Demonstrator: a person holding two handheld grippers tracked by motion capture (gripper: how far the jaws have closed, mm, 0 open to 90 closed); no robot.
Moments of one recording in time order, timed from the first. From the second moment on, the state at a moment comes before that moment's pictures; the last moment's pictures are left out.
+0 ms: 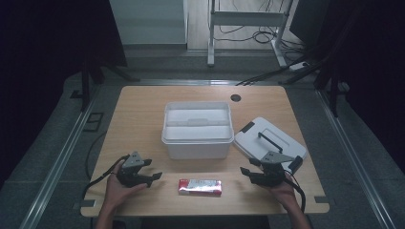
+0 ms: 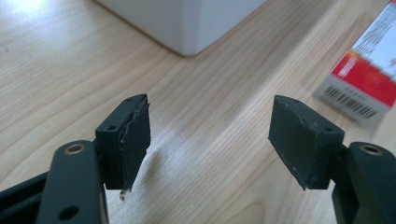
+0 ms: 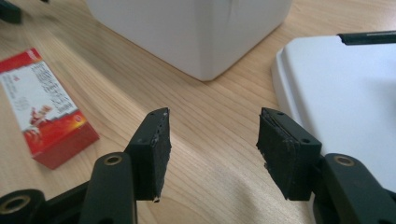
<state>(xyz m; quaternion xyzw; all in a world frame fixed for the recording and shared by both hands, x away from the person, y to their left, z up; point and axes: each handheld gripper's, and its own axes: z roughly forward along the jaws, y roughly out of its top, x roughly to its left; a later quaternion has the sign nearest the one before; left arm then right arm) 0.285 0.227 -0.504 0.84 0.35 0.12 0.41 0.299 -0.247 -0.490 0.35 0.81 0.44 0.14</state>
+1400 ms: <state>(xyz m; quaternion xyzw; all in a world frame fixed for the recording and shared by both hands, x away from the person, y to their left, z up) 0.364 0.213 -0.356 0.90 0.15 0.12 0.40 0.296 -0.237 -0.501 0.34 0.83 0.41 0.15</state>
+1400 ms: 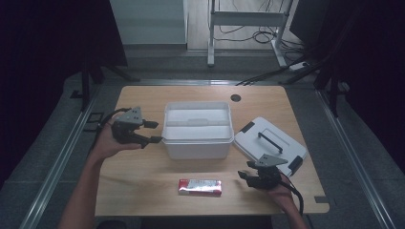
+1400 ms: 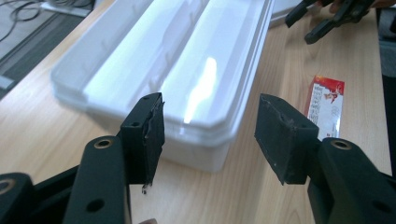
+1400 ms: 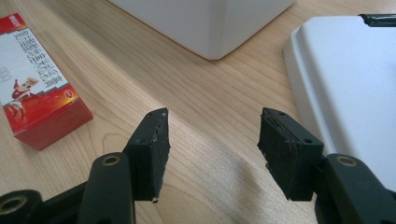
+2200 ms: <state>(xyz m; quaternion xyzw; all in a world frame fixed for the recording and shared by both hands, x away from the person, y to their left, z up) 0.446 0.139 -0.343 0.96 0.07 0.05 0.28 0.296 -0.237 -0.502 0.34 0.84 0.40 0.15</state>
